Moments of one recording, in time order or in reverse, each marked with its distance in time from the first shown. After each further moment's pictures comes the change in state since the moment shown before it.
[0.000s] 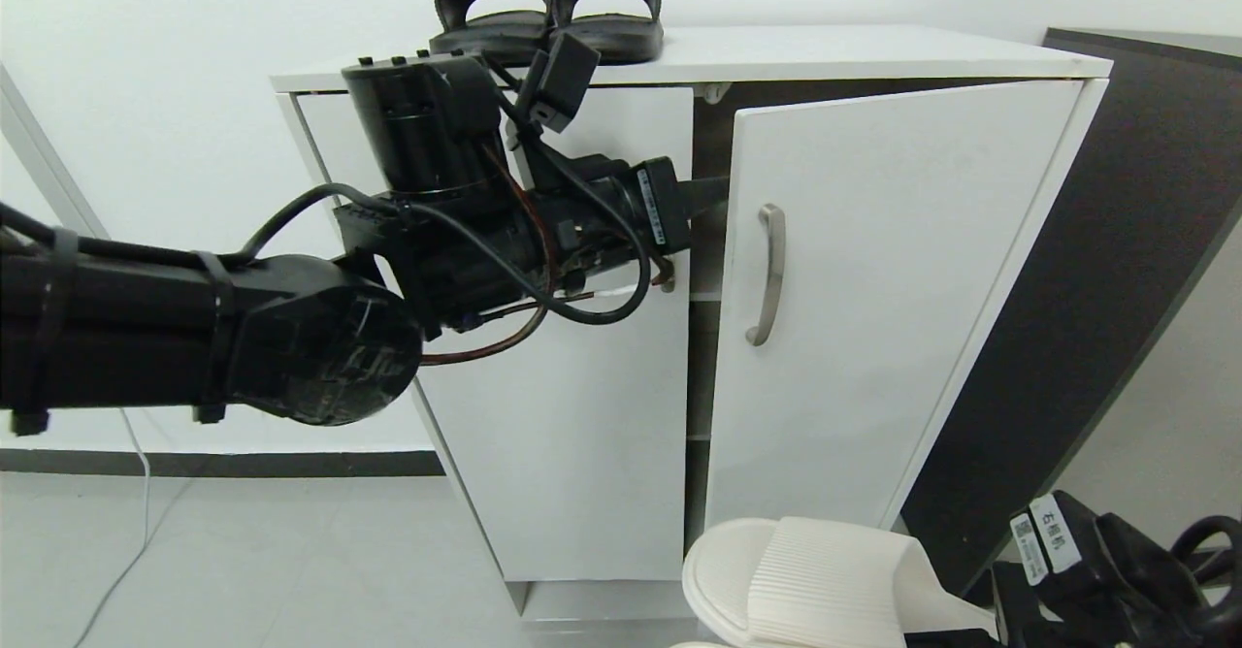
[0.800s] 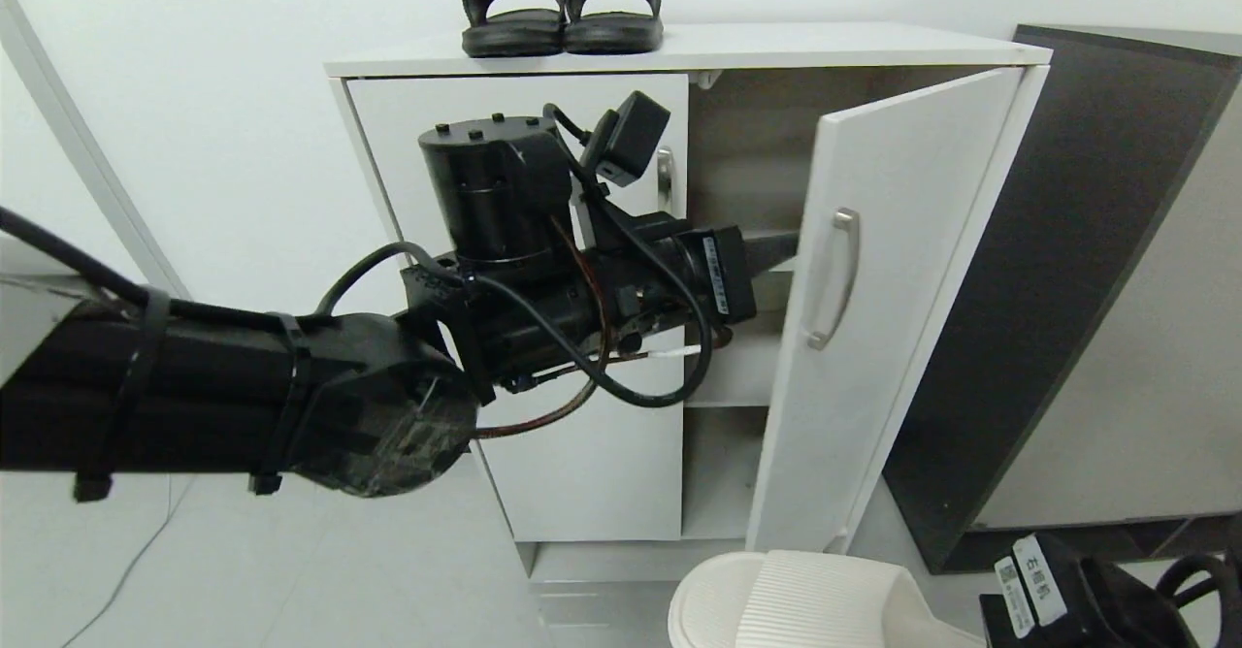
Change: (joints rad) left arm -0.110 0.018 0.099 -0.095 0.016 0.000; right arm 0.059 0.012 0.016 0.002 0.000 -0.003
